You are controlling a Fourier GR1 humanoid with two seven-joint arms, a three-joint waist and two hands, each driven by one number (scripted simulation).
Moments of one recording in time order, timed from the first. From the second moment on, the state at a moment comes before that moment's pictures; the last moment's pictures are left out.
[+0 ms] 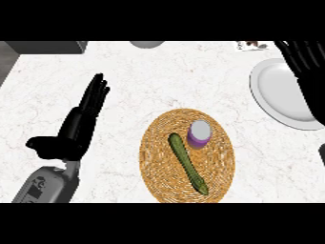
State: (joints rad) left arm -0.23 0.26 -0.31 -1.53 0.26 0.24 -0.10; right arm -0.41 -0.50 0.10 -1.70 -0.44 -0.05 0.07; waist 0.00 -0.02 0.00
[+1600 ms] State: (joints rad) left arm -0.03 0.26 -0.29 -1.38 0.31 0.22 0.13; right arm -0.83 -0.59 0.33 -0.91 0.11 0.45 -0.49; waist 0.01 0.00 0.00
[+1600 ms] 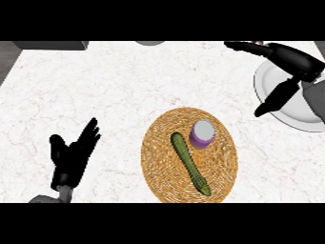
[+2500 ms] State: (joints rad) left arm 0.01 0.25 -0.23 -1.44 0.27 0.18 0.19; right arm -0.64 -0.44 0.42 -1.24 0.39 0.46 -0.15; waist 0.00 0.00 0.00
